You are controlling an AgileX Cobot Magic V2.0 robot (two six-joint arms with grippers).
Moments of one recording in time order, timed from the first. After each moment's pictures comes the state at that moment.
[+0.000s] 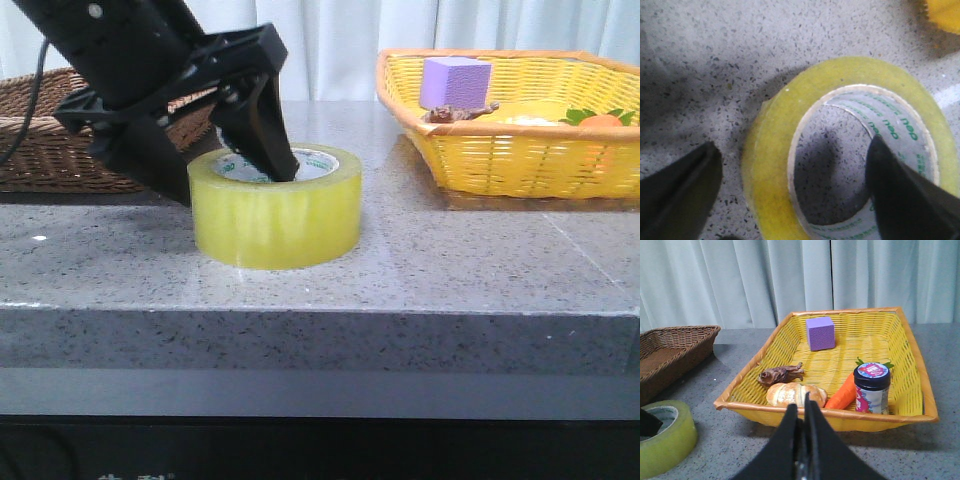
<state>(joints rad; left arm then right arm) -0.56 1.61 -1.15 -0.38 0.64 0.05 0.17 0.14 -0.34 0.07 0.26 0.08</state>
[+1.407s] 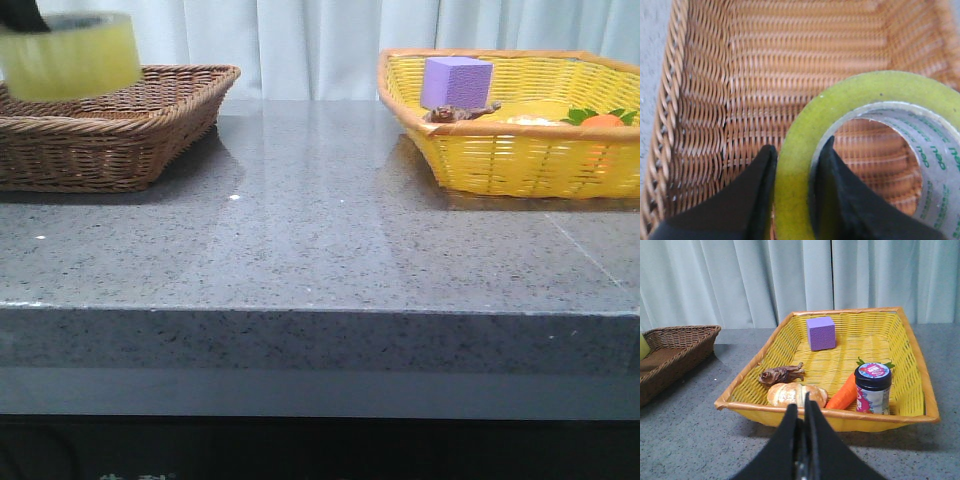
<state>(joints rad) -0.09 1.73 -1.58 -0.12 0.82 0.06 0.17 0.14 -0.34 0.07 0.26 0.08</state>
